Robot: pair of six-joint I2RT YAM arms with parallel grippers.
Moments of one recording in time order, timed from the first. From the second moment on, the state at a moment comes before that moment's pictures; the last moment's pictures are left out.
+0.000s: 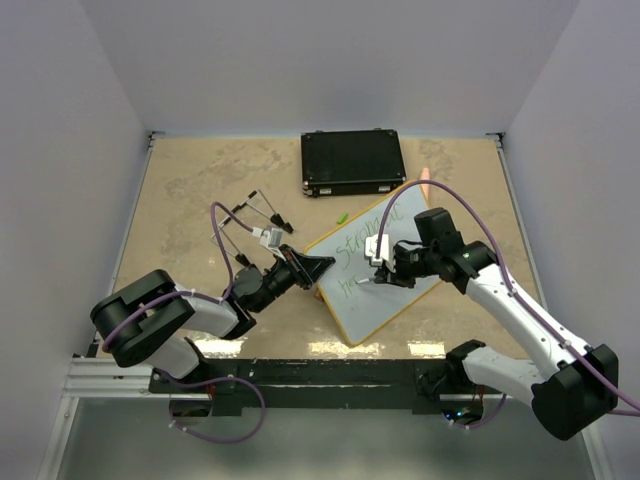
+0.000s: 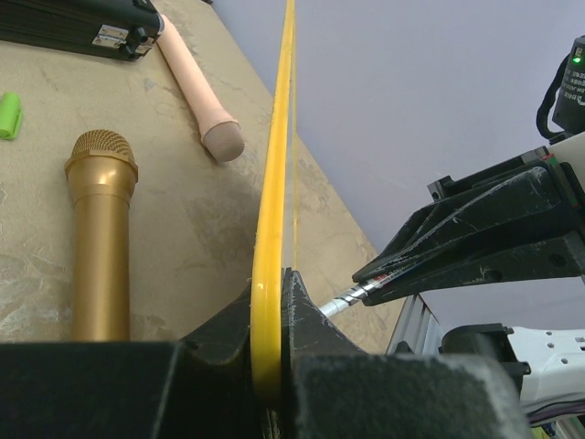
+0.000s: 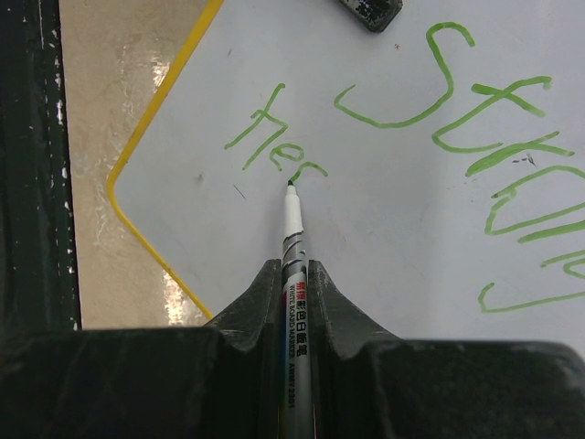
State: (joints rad) left arm -0.86 1.50 0.28 1.32 -0.02 -0.78; right arm 0.46 1.06 0.85 -0.71 -0.64 -0.86
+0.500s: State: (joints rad) left arm -0.86 1.50 0.28 1.32 -0.02 -0.78; right arm 0.46 1.04 0.85 -0.70 -0.61 -0.83
